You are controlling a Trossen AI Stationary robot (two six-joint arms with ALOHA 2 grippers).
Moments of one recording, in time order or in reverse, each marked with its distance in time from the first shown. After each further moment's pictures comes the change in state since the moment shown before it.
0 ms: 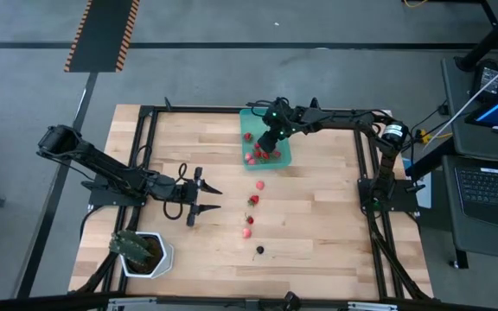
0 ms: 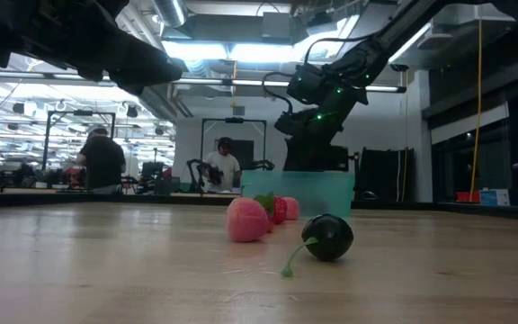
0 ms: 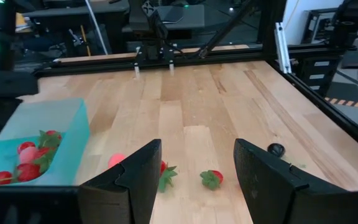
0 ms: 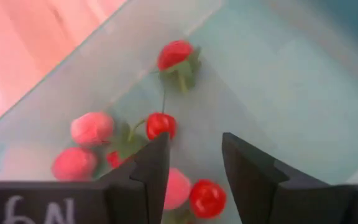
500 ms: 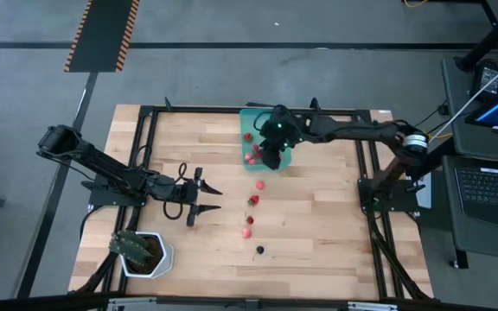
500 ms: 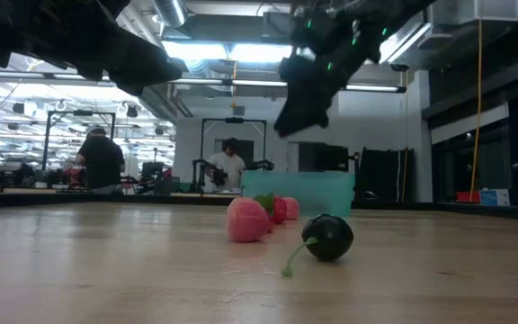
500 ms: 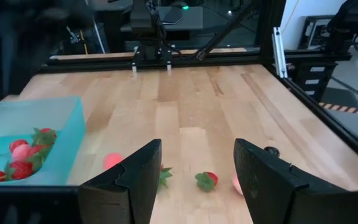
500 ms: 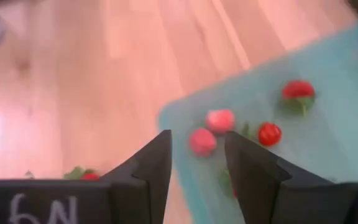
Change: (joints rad) left arm 0.000 0.000 0.000 0.006 0.009 -0.032; right arm 0.178 -0.206 -0.013 -0.060 -0.070 -0.125
